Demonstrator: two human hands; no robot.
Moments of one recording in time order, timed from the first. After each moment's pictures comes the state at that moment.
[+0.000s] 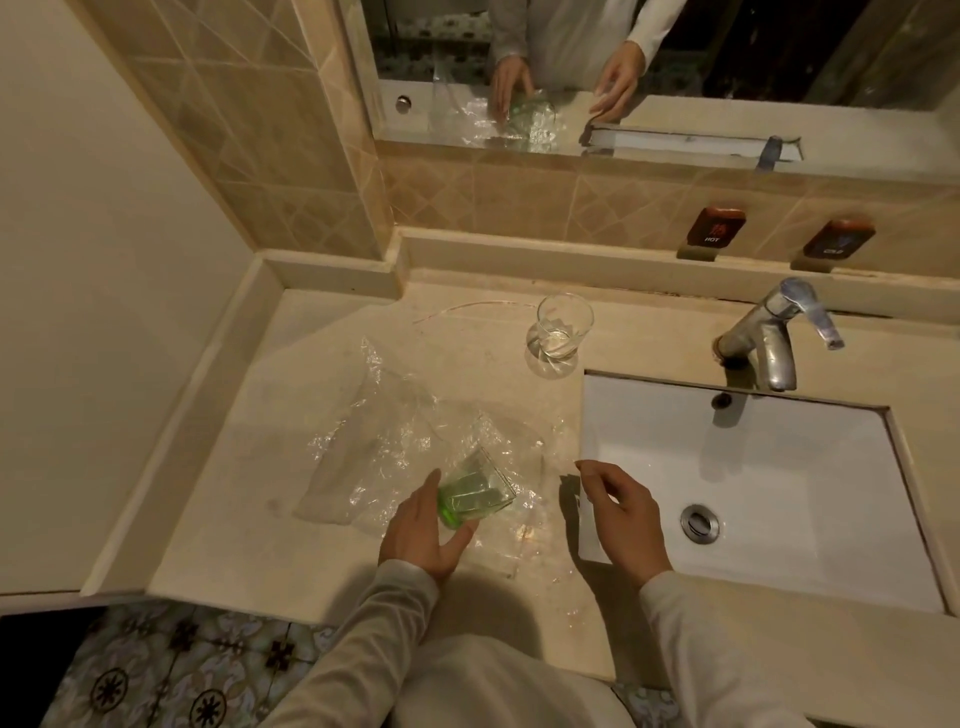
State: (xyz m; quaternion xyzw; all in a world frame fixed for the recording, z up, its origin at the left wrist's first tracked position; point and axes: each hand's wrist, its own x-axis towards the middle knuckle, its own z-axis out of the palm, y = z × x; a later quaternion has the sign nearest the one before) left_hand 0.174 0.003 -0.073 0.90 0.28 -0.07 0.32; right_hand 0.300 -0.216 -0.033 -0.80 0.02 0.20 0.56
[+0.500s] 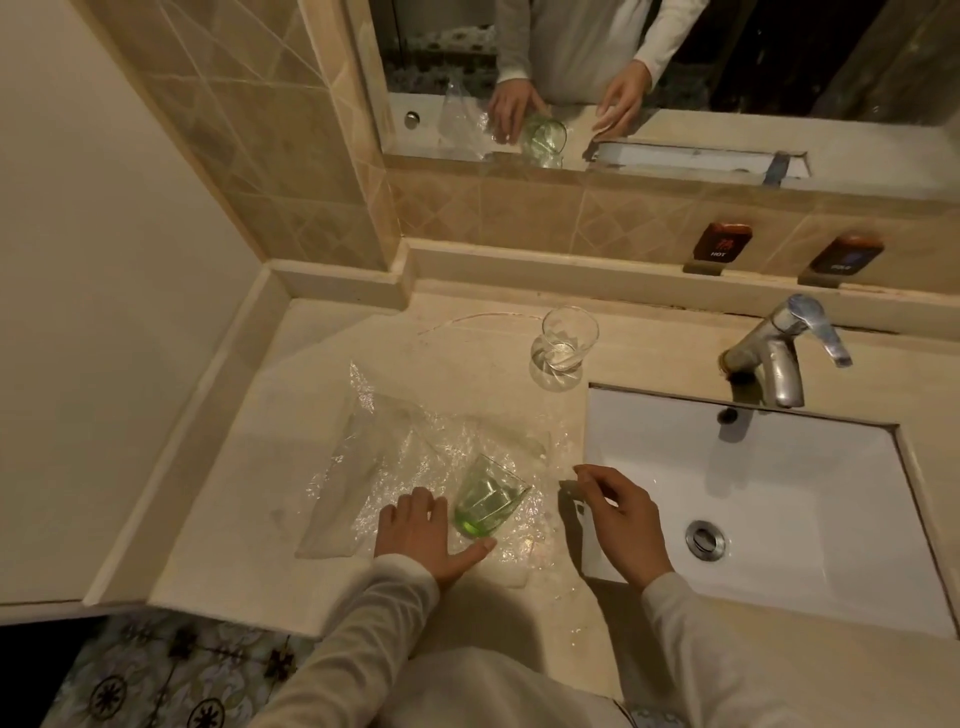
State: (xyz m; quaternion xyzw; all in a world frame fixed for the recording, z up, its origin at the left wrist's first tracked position) left_hand 0.189 0.014 -0.073 0.96 0.21 -0.17 0.06; right_hand 0.316 -0.211 -0.035 -0.81 -0.03 0.20 0.54
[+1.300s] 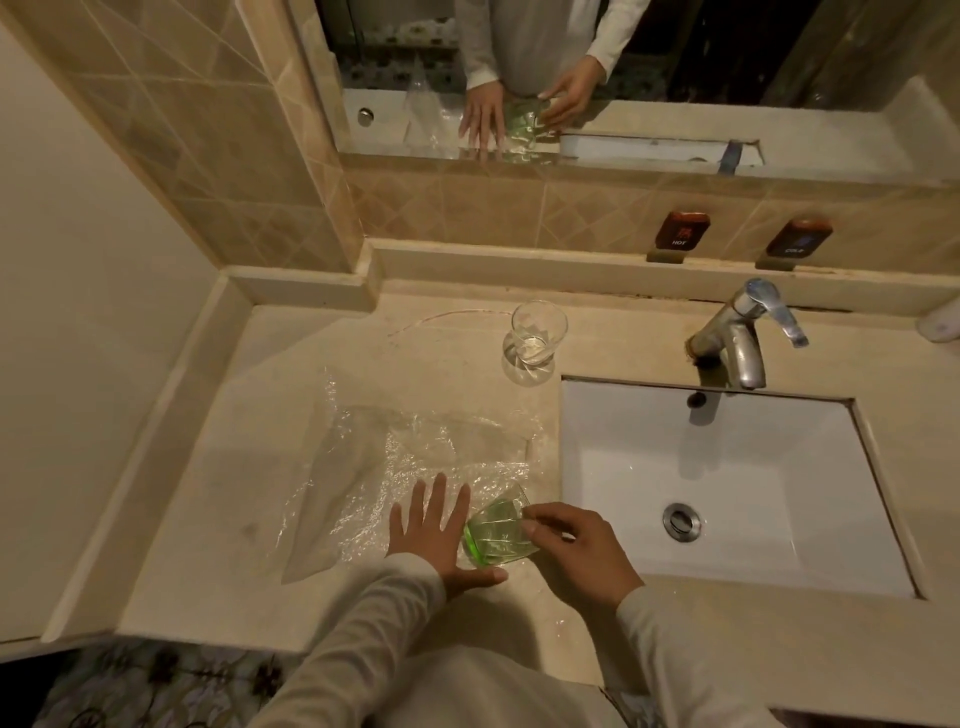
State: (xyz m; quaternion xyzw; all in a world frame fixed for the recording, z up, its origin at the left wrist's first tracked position) left_hand 0.206 -0.008 -0.086 0.92 0.14 -0.33 0.14; right_hand 0.282 -0.218 -0.056 -0.78 -0.03 0.33 0.53
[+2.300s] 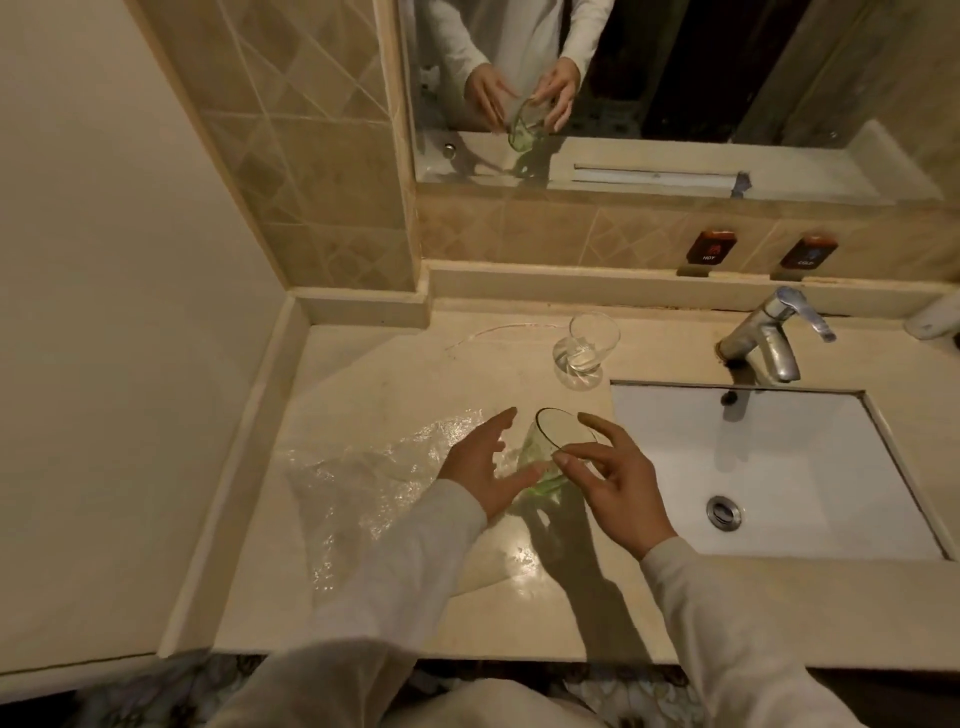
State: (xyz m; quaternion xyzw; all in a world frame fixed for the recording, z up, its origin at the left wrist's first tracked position) left_hand 0.220 0.077 0.018 0.82 0.15 -0.05 0.56; right_hand 0.266 -0.116 0.025 -0.84 -0.10 0.11 0.53
